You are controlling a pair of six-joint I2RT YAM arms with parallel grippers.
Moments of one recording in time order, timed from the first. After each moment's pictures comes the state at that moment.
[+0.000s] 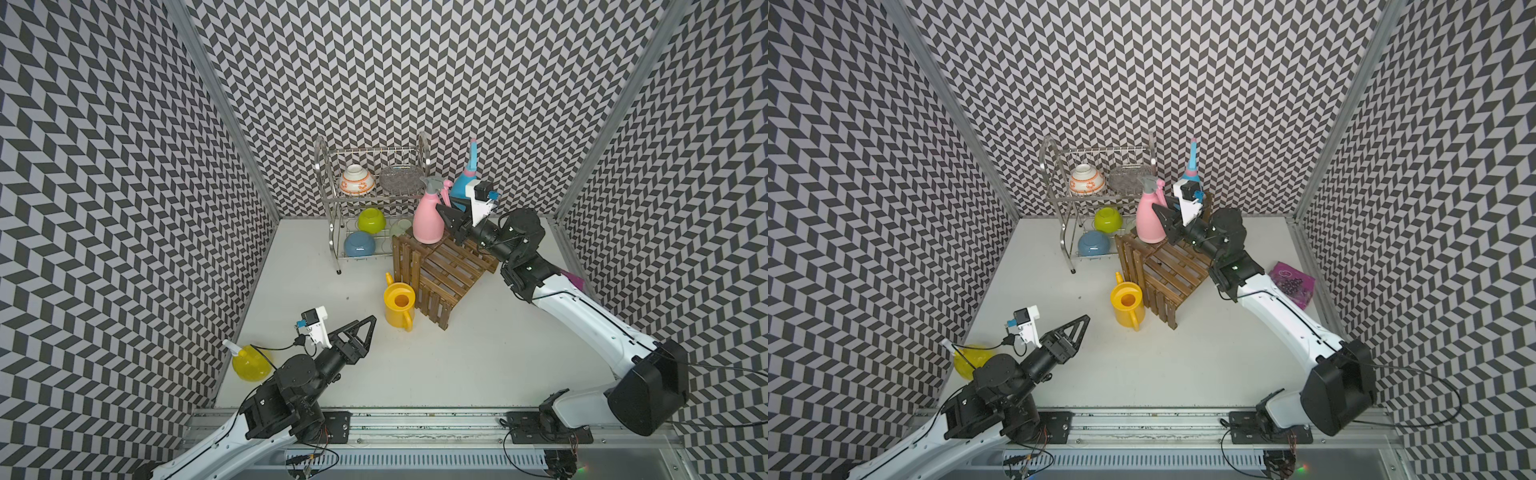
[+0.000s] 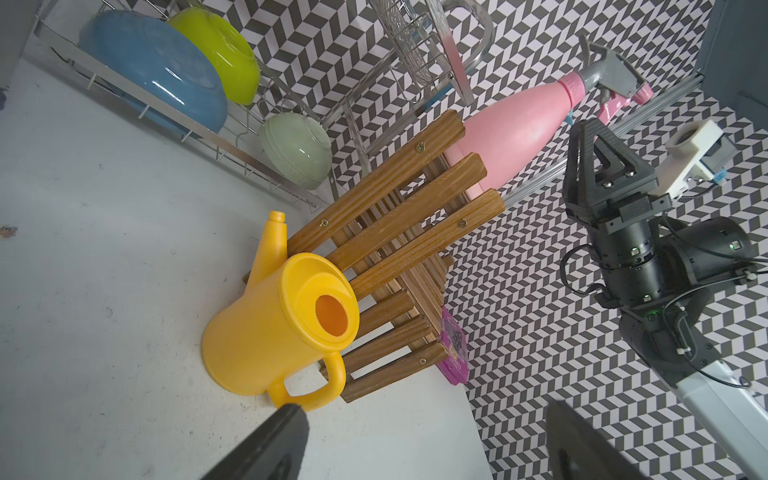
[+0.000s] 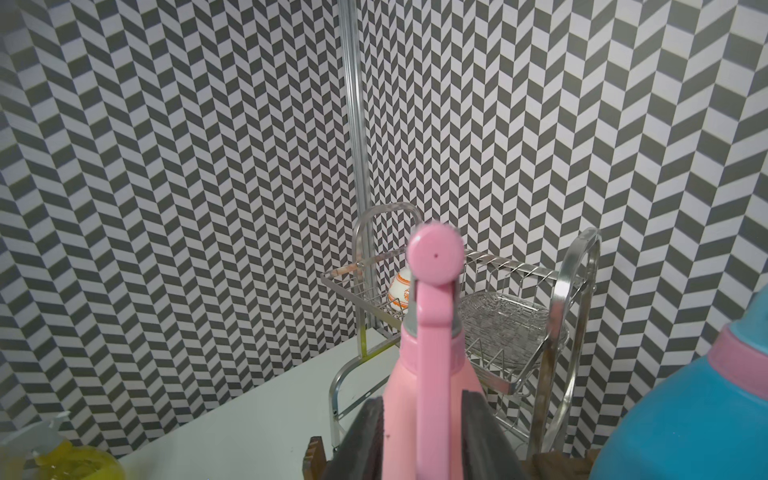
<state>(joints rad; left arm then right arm) -0.99 0.16 0.34 -0.24 -0.40 -0.98 0.49 1.42 1.24 0.33 -0.32 0.07</state>
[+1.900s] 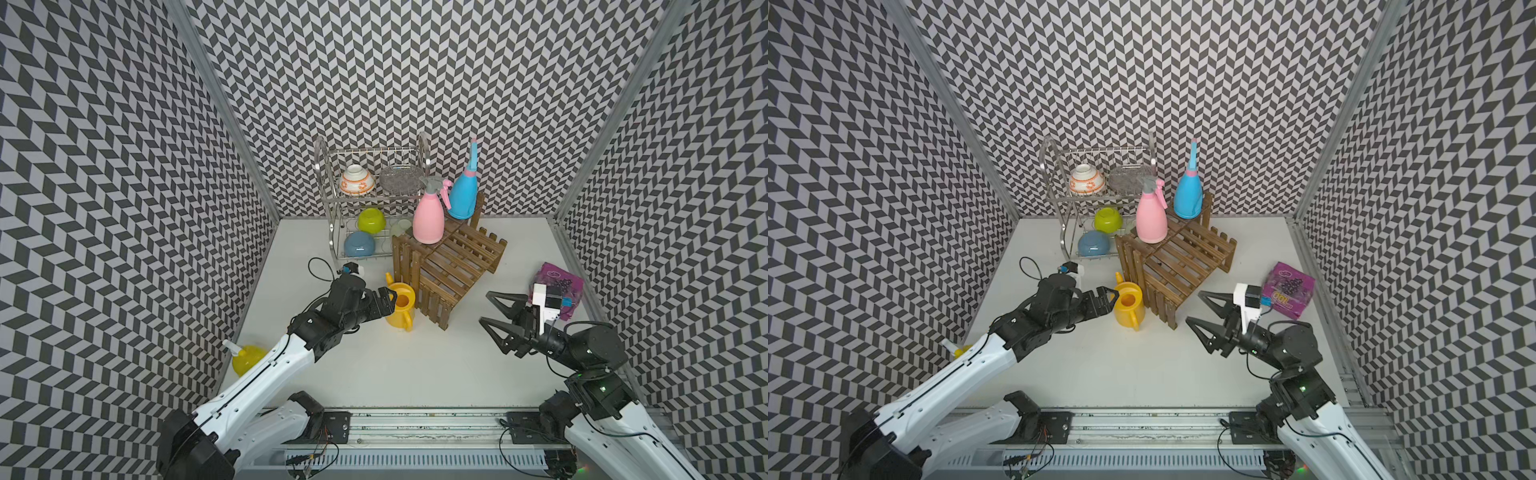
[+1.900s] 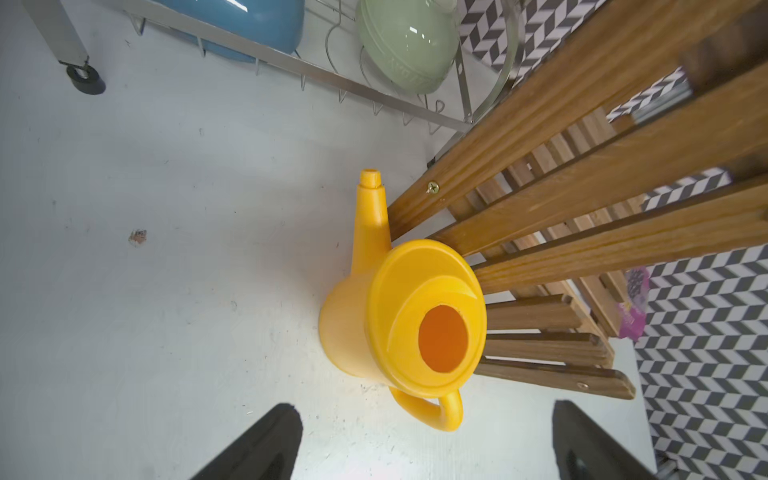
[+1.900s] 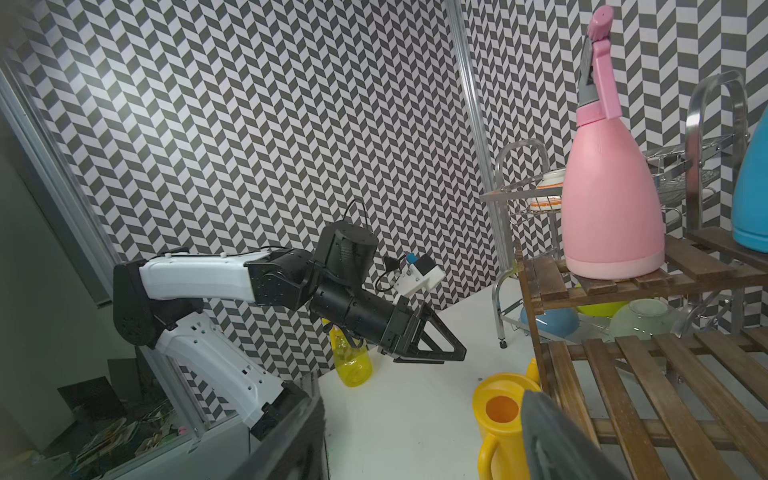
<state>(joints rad) -0.59 1.04 0.83 -0.47 -0.01 -0.73 0.49 0.42 0.46 0.18 -0.58 0.40</state>
